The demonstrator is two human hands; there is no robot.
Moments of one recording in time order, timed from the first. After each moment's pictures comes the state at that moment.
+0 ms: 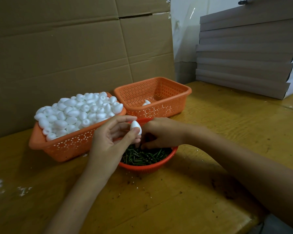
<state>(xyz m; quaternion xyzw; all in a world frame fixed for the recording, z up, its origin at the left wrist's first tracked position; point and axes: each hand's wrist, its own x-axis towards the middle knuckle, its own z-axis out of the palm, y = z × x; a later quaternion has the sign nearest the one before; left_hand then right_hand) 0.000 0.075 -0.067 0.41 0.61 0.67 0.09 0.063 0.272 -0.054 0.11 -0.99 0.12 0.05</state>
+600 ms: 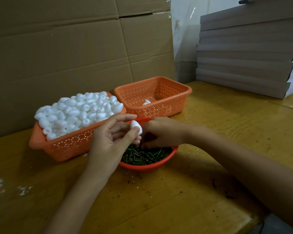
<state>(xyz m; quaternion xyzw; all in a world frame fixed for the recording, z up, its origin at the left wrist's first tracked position) 0.000 0.075 -0.067 0.42 0.61 0.67 0.08 0.063 0.272 -0.053 0.10 -0.99 0.12 0.04</state>
